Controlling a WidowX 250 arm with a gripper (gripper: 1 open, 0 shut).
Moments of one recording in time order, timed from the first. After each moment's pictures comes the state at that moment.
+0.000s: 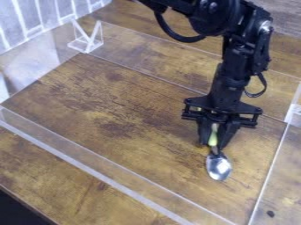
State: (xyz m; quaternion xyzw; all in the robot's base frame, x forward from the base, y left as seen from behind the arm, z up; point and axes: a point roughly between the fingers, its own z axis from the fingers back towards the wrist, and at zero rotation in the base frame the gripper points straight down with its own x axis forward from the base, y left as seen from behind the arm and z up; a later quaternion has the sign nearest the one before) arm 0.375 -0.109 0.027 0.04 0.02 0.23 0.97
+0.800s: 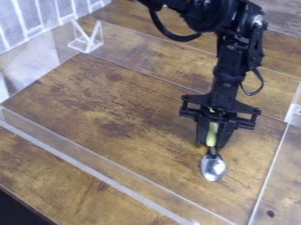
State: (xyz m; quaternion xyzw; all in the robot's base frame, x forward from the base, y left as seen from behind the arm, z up) arm 0.373 -0.121 0.028 0.01 0.05 0.14 0.99
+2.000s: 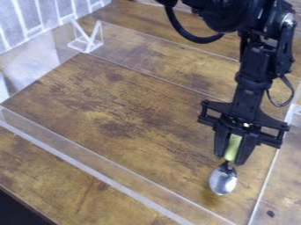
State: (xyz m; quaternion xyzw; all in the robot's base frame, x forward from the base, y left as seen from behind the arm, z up) arm 0.341 -0.159 0.047 0.00 0.08 0.01 1.00
